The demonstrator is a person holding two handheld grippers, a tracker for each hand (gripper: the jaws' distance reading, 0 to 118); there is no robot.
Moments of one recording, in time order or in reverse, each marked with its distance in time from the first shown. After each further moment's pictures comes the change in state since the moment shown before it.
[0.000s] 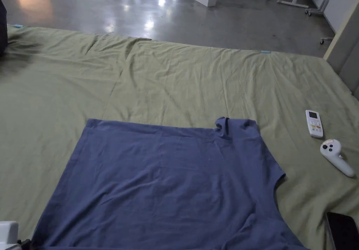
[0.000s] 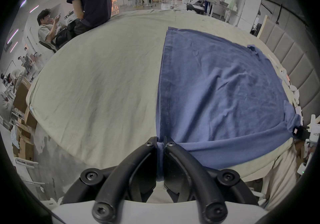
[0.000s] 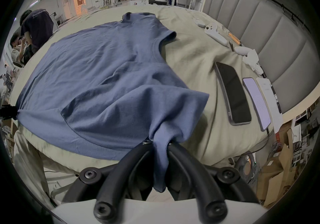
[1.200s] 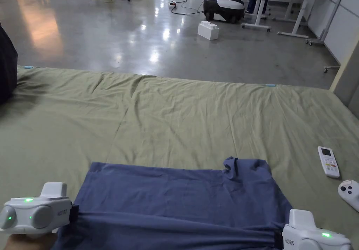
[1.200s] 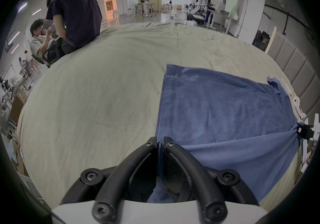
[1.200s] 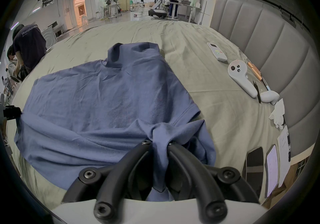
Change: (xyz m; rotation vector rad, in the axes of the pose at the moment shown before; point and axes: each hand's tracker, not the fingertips) left arm 0.022 0.174 -0.150 0.069 0.019 -0.021; right arm -0.014 0.177 -0.101 0.102 0.015 -0.017
